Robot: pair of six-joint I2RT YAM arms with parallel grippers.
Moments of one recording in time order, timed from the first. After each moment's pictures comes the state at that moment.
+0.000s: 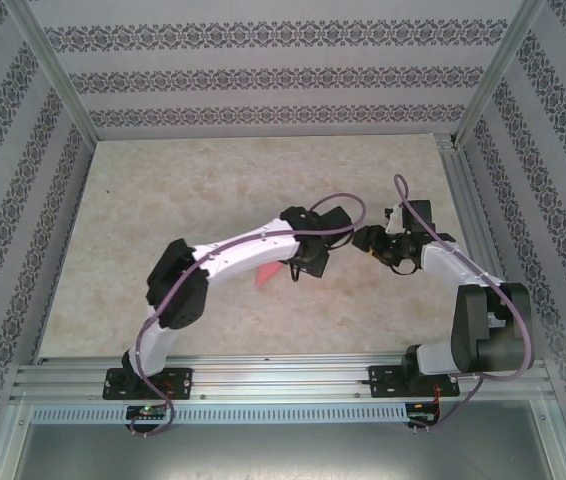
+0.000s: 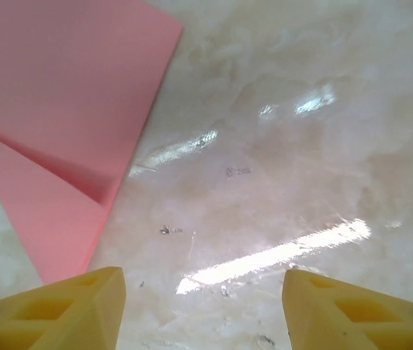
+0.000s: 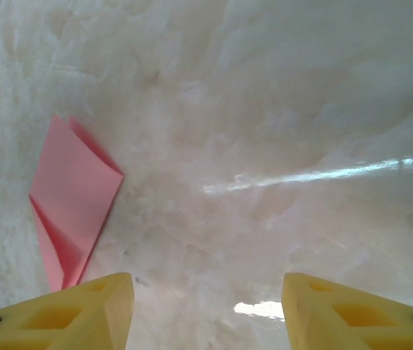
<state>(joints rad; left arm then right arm) -0.98 2.04 1.80 -1.10 -0.19 -0.64 0.05 1.40 0.74 -0.34 -0.53 0.46</state>
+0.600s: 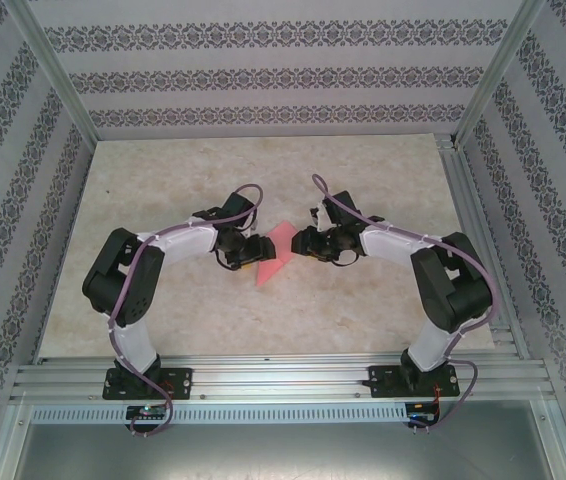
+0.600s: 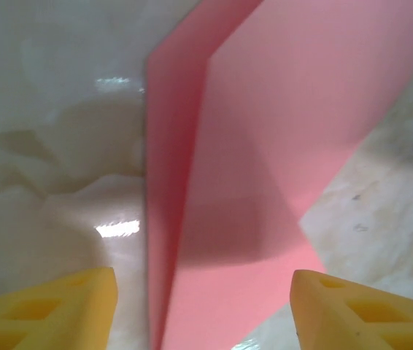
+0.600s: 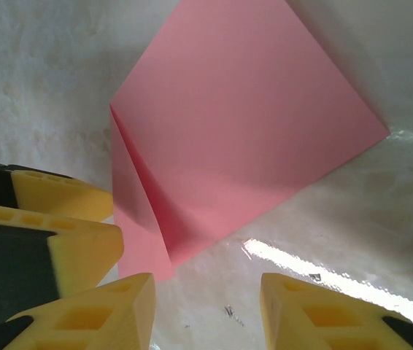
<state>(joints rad) -0.52 1.82 1.11 -0.46 0.40 -0.72 0.47 1.74 0.98 -0.25 -0.52 0.59</state>
